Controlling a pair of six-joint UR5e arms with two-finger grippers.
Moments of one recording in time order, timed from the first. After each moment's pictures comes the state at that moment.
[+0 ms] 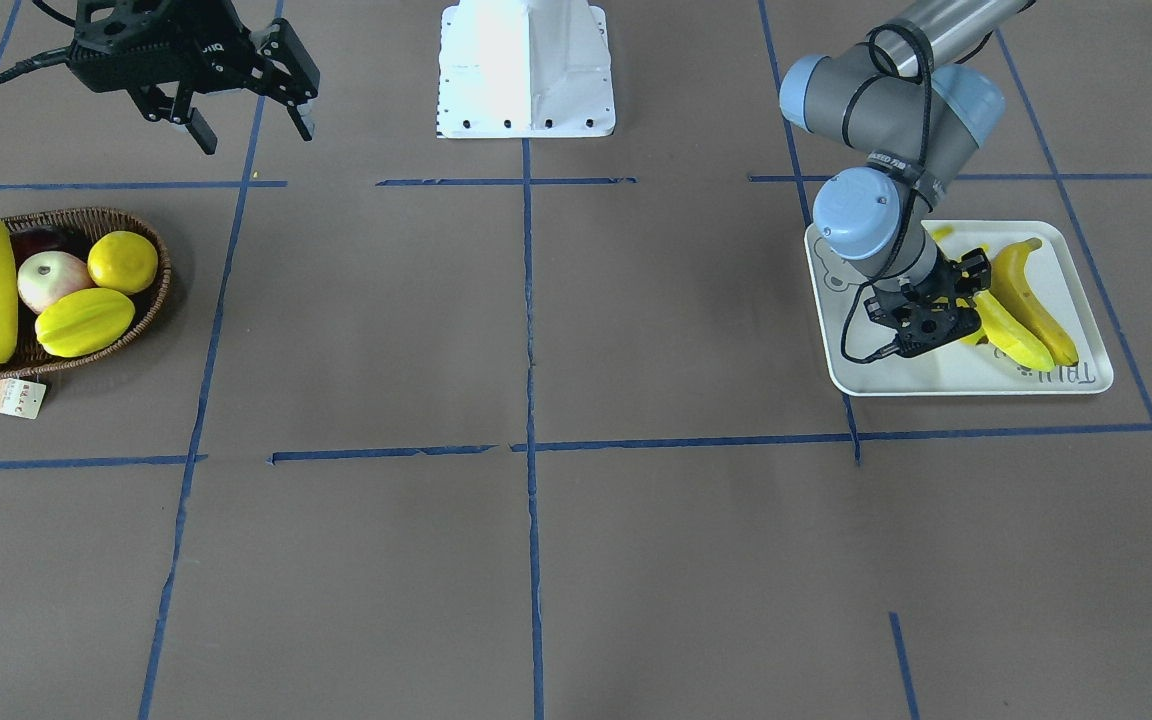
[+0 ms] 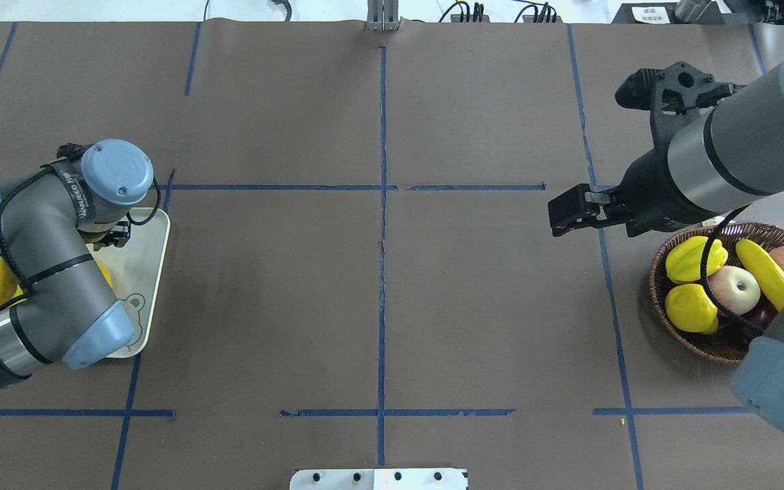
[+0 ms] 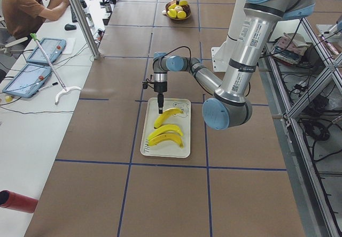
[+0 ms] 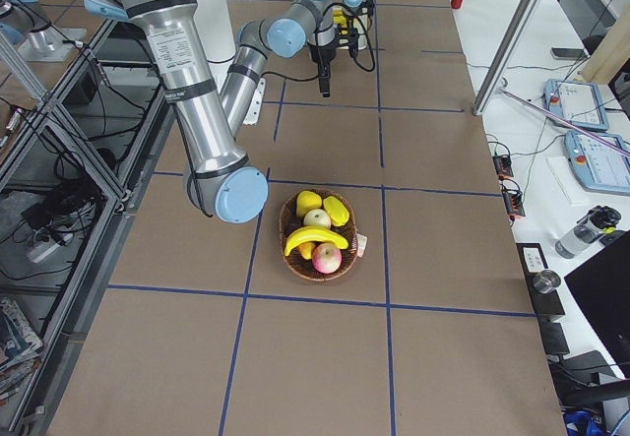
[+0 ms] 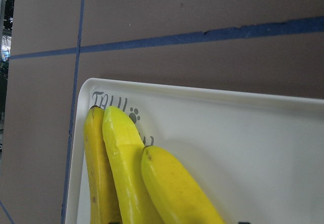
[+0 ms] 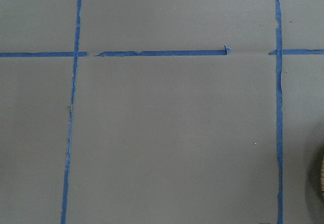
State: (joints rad) left arm -0.70 -1.93 -1.76 -1.09 -1.62 -0.99; right arm 0.77 -1.21 2.33 -1.90 2.04 1.02
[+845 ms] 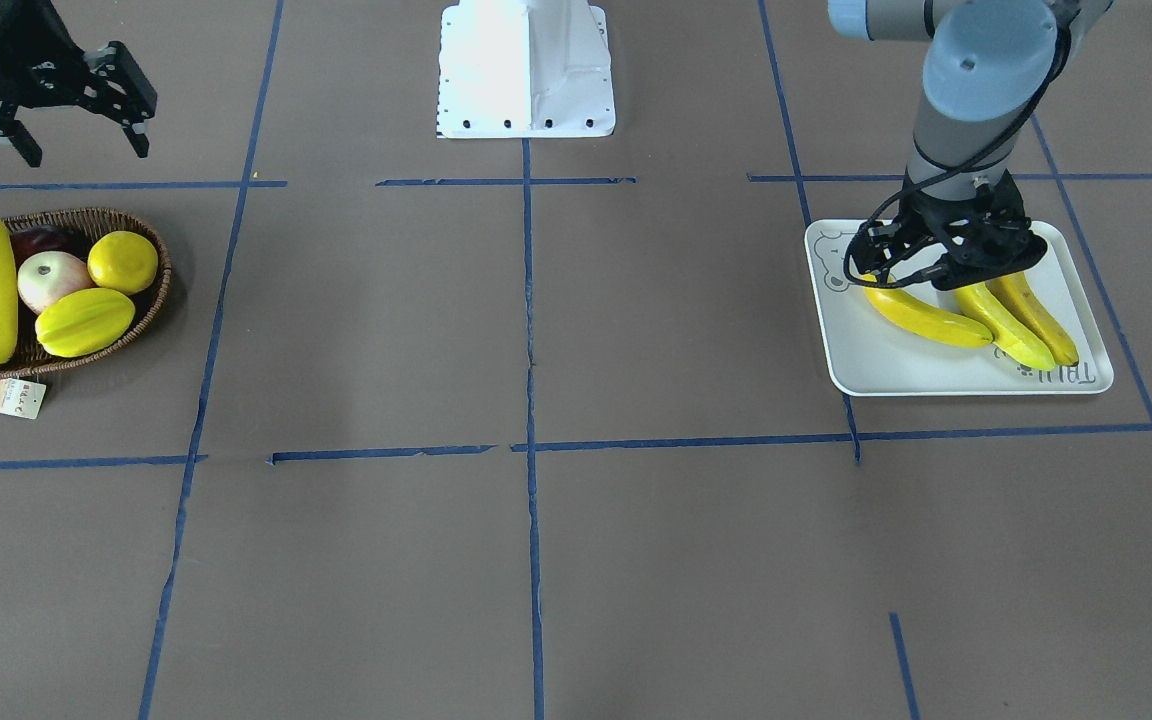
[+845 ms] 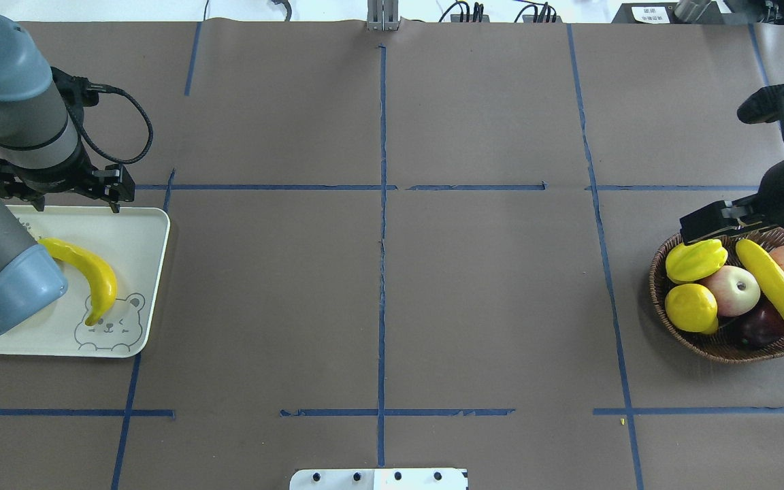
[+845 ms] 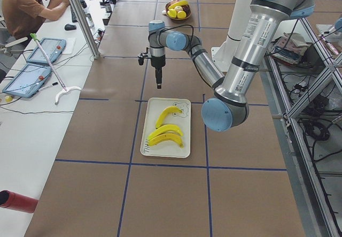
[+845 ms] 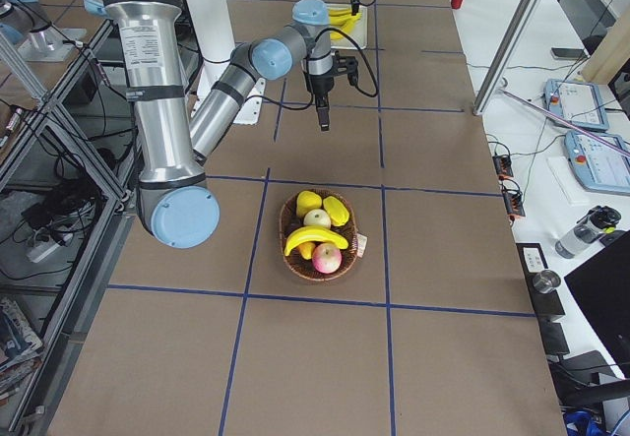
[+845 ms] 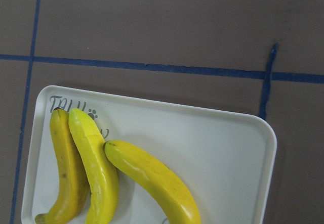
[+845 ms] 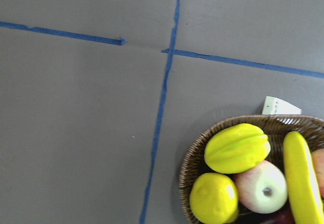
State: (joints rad) left arm -0.87 -1.96 -2.02 -1.09 -1.96 -0.89; right arm 0.94 -1.52 2.40 -1.89 2.04 0.64
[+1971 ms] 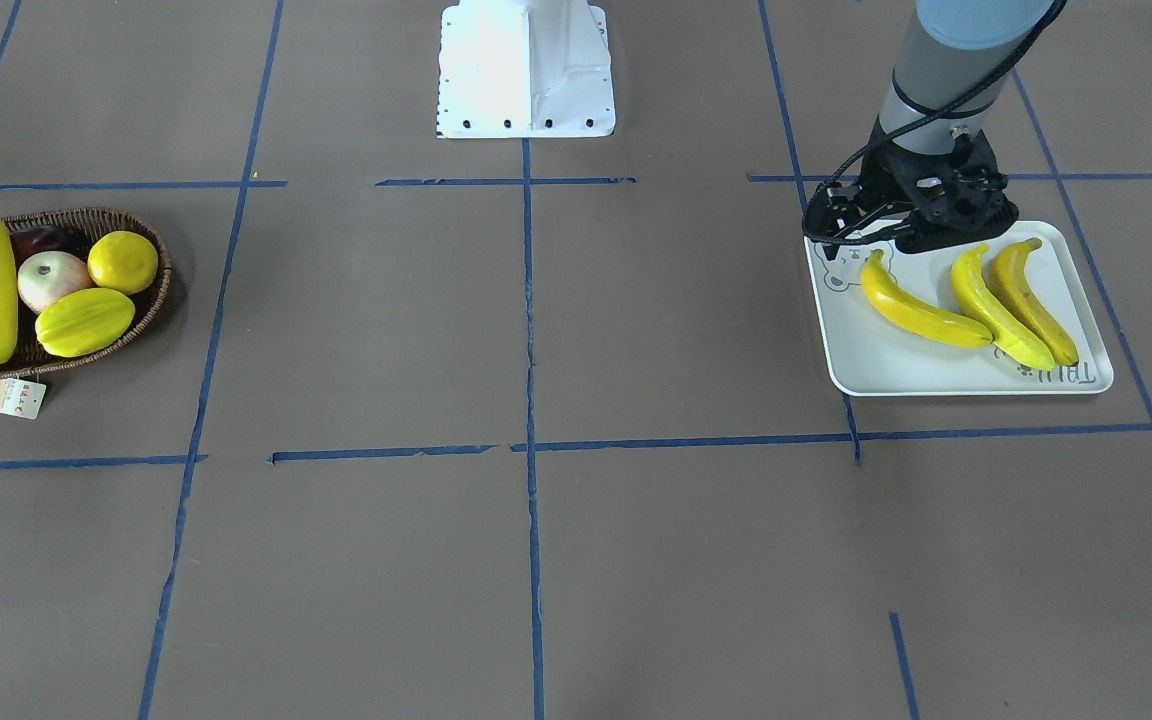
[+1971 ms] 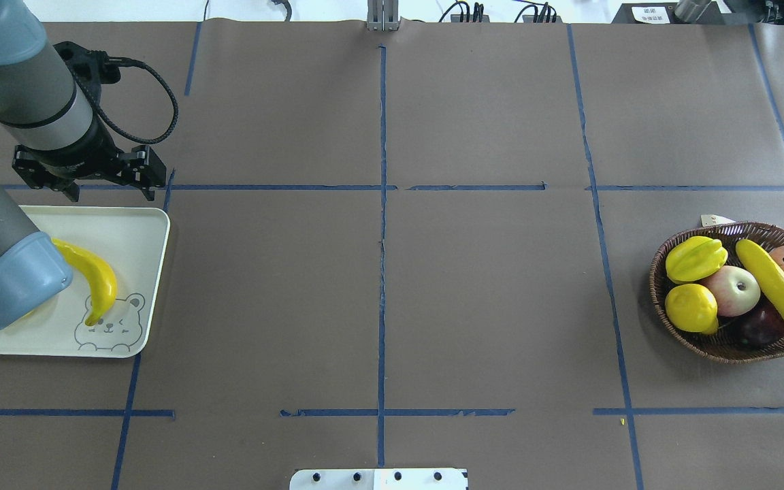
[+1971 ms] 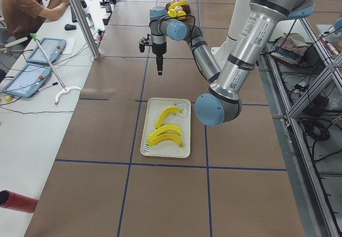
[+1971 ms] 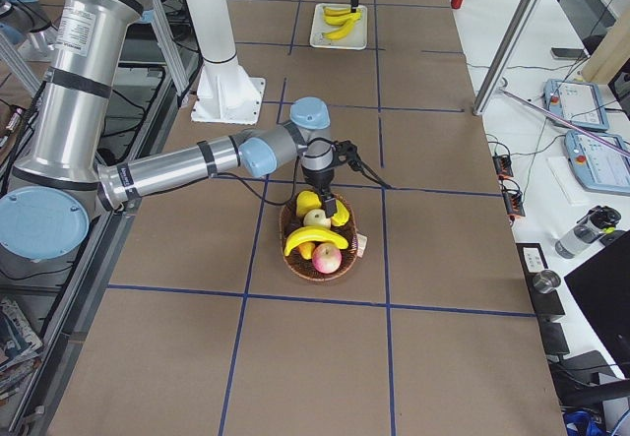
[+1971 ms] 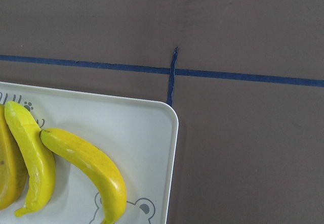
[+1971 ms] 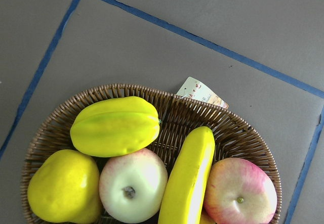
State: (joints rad) left arm -0.87 -2.03 -2.05 -1.10 -2.02 -0.92; right arm 1.08 -1.87 2.07 -1.25 2.12 0.30
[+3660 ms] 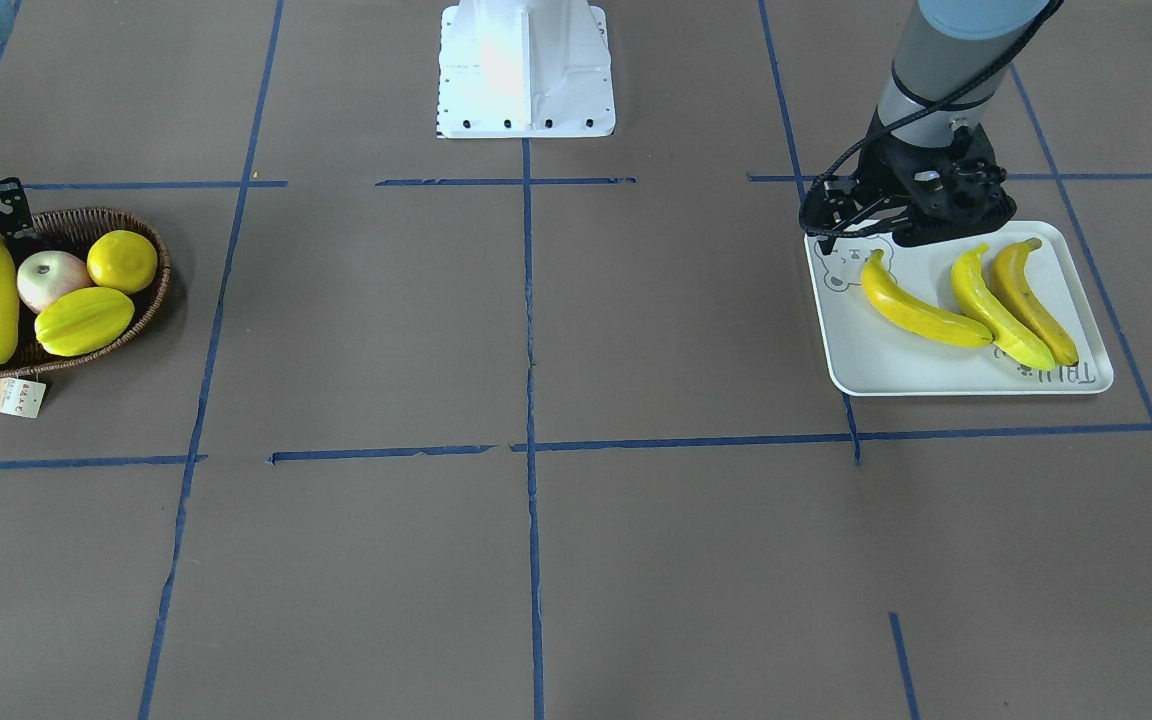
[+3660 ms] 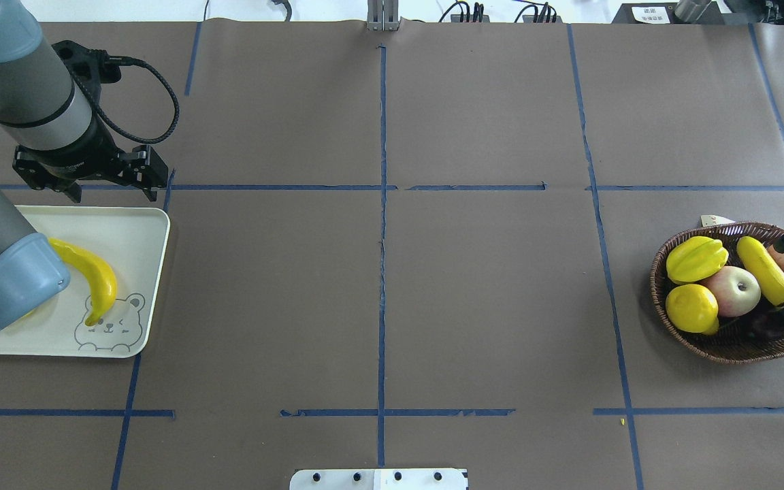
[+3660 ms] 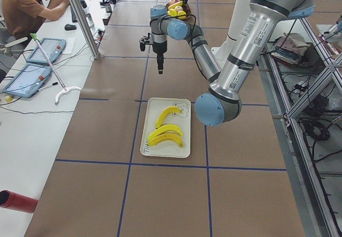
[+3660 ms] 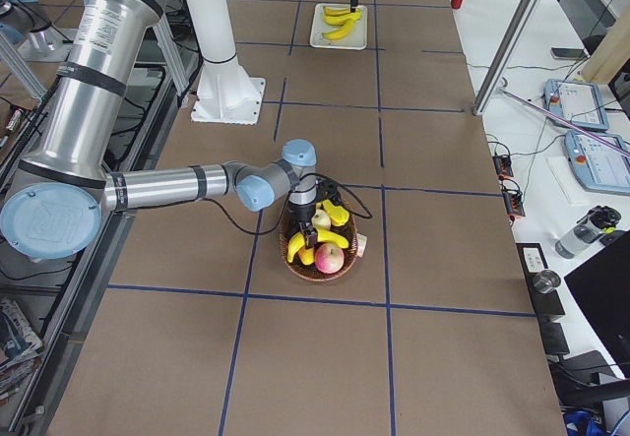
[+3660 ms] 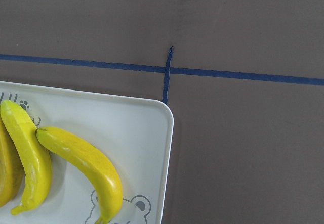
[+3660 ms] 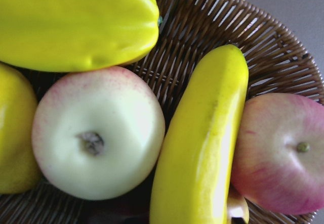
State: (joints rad) left arm -0.87 -2.03 -2.06 -1.09 -2.03 -0.92; right arm 0.86 -1.91 1.95 -1.18 1.96 0.32
